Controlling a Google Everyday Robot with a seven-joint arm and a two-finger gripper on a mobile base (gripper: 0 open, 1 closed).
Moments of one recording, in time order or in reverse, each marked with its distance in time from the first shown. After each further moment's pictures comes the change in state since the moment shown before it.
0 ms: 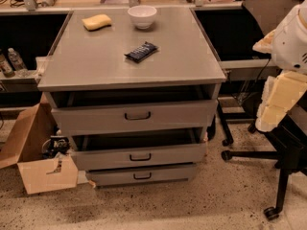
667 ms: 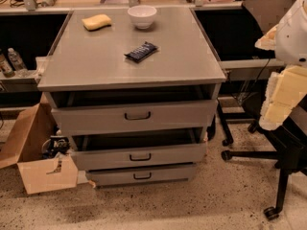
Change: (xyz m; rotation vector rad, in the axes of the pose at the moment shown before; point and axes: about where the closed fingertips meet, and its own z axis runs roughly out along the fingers) arm -0.001 0.004 -0.013 -0.013 0.013 0.005
